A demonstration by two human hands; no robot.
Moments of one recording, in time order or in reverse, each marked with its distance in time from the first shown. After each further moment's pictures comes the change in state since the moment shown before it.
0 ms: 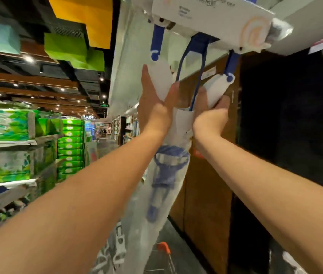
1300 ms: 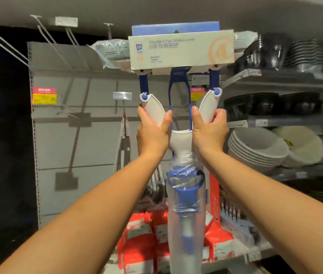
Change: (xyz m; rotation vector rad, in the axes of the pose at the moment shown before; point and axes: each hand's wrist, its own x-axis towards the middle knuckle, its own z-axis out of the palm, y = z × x) left_hand -0.316 0.380 0.427 -1.096 -0.900 -0.324; right_hand 0.114 -0.197 -0.599 -1.135 0.953 -0.485
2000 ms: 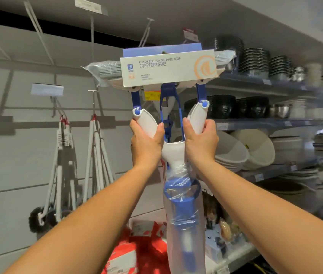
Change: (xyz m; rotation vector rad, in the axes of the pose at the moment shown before) left_hand 0.025 -0.057 0.168 -0.152 -0.142 -0.039; right_hand 0.106 0.122 -0.035 -0.202 0.093 -0.030
